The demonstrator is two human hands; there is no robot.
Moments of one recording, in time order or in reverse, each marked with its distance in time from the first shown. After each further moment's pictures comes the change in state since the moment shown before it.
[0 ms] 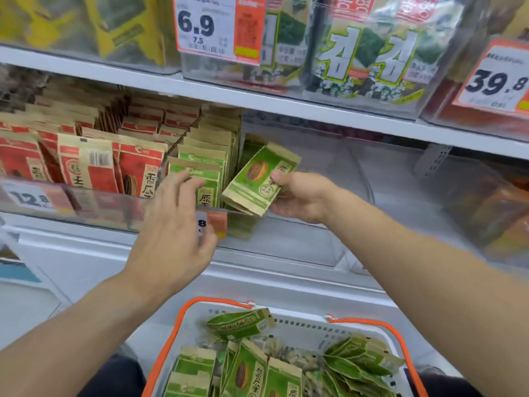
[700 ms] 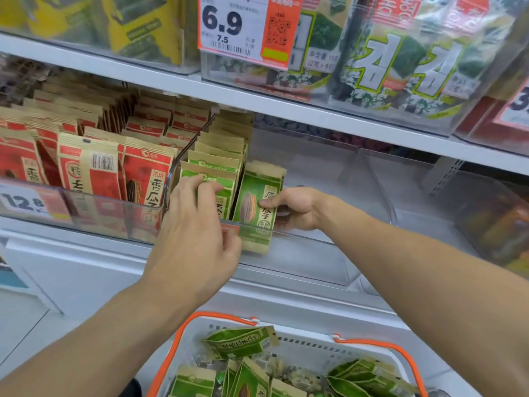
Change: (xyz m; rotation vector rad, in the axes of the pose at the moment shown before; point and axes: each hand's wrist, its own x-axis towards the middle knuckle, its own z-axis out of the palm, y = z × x) left_hand 0.014 0.011 0.003 -0.068 -0.001 -0.106; right_hand 0.075 0.013 0.008 -0.144 -0.152 0.177
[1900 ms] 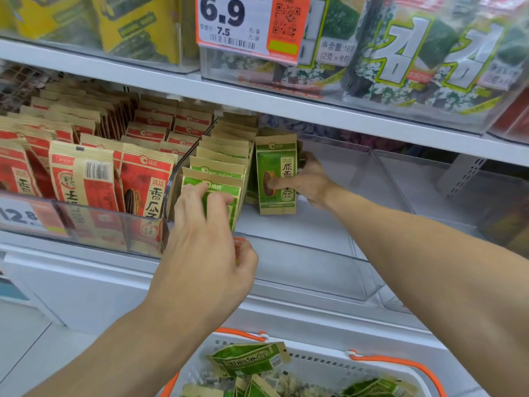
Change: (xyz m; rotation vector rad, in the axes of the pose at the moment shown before) left_hand 0.003 0.006 0.005 -0.033 -0.015 -0.023; right_hand 0.046 -0.032 -0.025 -0.267 0.327 -0.540
